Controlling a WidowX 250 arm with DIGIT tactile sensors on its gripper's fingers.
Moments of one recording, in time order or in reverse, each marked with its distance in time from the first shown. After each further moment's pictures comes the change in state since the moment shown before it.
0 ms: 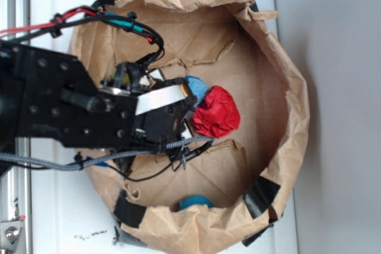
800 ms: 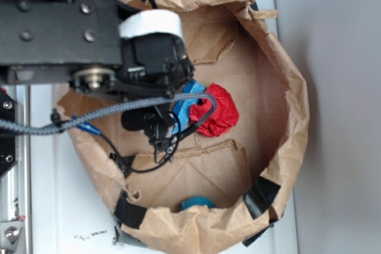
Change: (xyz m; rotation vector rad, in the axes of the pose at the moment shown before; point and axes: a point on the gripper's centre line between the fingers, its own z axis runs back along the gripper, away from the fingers) arm 0.013 0.011 0.074 -0.096 0.140 -0.032
